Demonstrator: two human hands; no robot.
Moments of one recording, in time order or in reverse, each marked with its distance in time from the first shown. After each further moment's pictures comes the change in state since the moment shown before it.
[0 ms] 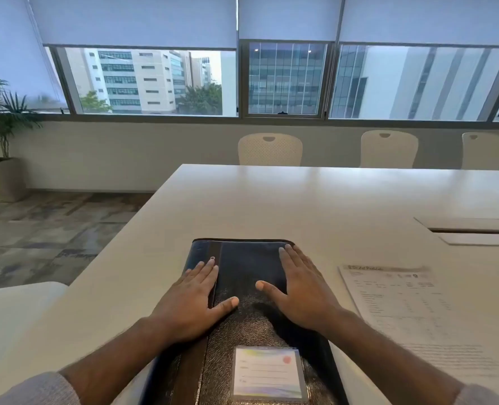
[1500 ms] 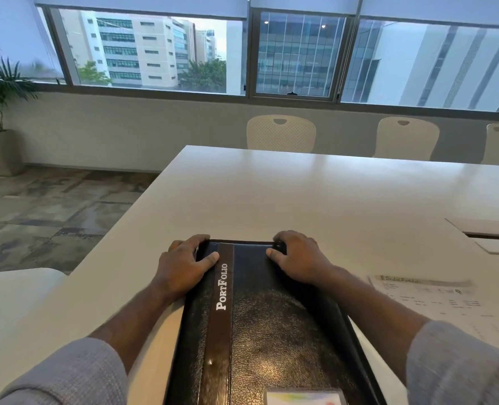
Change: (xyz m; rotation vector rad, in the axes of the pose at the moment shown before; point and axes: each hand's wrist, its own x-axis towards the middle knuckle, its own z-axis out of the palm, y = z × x) left_hand 0.088 -0.077 0.010 -0.361 0.258 -0.255; right_hand 0.123 0.008 0.021 0.027 -0.083 -0.052
